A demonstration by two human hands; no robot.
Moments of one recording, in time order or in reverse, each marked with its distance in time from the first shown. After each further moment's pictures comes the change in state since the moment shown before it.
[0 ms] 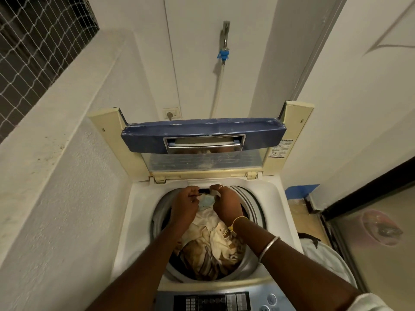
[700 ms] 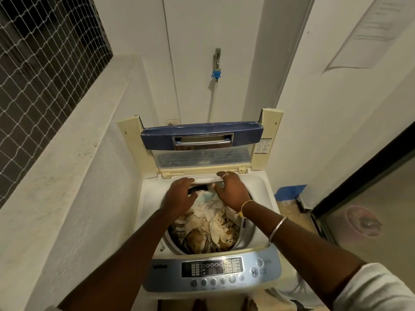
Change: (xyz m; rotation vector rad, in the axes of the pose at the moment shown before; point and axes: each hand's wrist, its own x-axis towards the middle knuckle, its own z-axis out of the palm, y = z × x) left_hand -0.072 0.054 -0.072 0.549 -0.084 0.354; right_hand -0.061 -0.040 -0.079 -0.077 0.014 -0.102
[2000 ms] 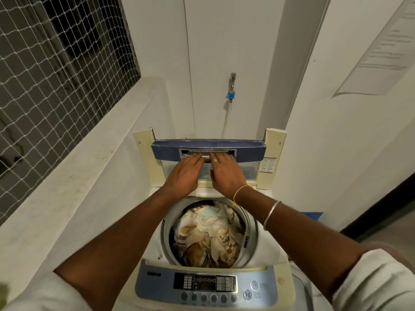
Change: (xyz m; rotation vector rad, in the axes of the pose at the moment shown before) left_hand 0.038 0.069 -0.070 0.528 0.196 0.268; right_hand 0.044 -0.059 -0.055 -0.557 0.158 -0.456
